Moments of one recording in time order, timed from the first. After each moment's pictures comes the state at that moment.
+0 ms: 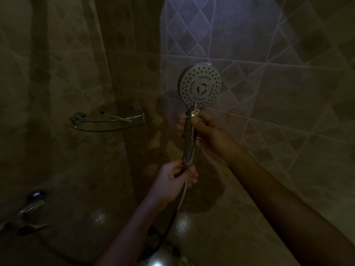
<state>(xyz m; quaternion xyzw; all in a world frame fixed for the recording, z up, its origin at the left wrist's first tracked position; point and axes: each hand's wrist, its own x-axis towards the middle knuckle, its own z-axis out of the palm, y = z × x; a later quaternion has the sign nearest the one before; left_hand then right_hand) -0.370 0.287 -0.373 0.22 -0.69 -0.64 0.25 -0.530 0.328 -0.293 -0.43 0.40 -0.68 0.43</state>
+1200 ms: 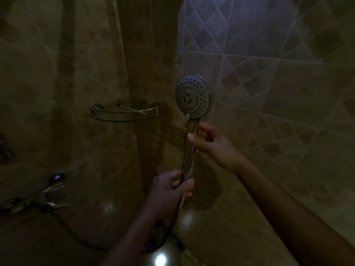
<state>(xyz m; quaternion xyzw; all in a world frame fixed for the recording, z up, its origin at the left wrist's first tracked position) -0.311 0.309 -0.409 0.25 -0.68 -0.61 0.32 -0.489 0.359 -0.305 -0.60 0.50 -0.55 0.32</state>
